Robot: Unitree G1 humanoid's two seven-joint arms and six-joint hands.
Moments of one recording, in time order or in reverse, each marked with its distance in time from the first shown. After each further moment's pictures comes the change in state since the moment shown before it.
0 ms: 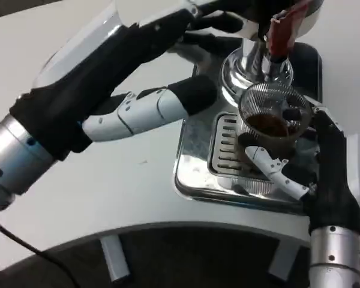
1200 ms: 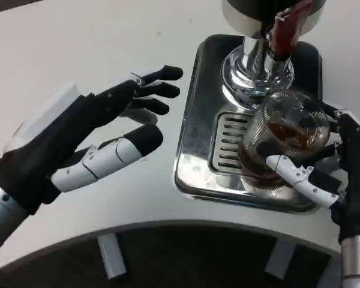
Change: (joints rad) left arm 0.258 0.006 0.062 0.042 0.030 -0.057 0.043; right arm 0.078 -0.071 -0.073 -0.095 0.033 -0.045 0.085
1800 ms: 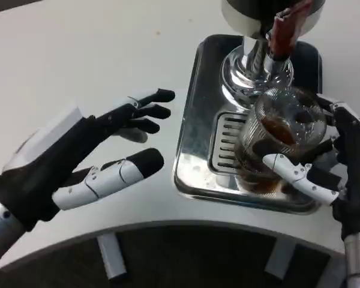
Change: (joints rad) left arm 0.072 0.022 -0.002 0.003 0.058 -0.016 0.000; right arm 0.002 -0.029 0.000 -0.051 -0.014 -0.002 0.052
